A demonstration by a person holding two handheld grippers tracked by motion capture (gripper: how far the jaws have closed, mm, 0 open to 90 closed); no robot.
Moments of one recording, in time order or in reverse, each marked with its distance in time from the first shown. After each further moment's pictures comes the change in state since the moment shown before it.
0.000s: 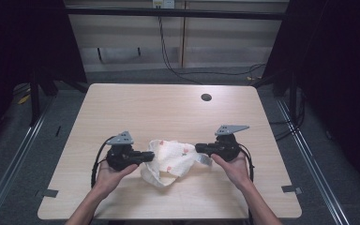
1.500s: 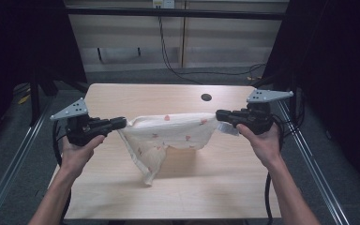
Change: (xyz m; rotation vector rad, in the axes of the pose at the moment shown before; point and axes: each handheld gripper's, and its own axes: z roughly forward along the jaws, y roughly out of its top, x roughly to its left) left arm 0.013 0.067 -0.096 -0.264 0.068 0.079; right arm 0.014 0.096 -0.105 -0.152 -0.083 -0.119
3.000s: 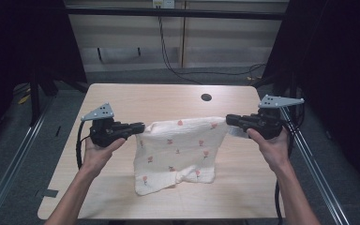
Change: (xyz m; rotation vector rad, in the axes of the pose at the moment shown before) left arm -0.003 -0.019 0.054 0.093 -0.034 -0.018; right arm -0.020 -0.028 -0.012 -0.001 -0.015 0.053
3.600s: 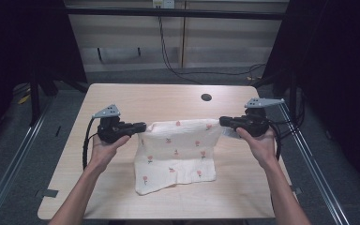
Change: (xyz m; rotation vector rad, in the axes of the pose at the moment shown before) left arm 0.033 -0.024 0.028 0.022 0.003 -0.052; right arm -0.024 -0.021 0.039 0.074 -0.034 0.050
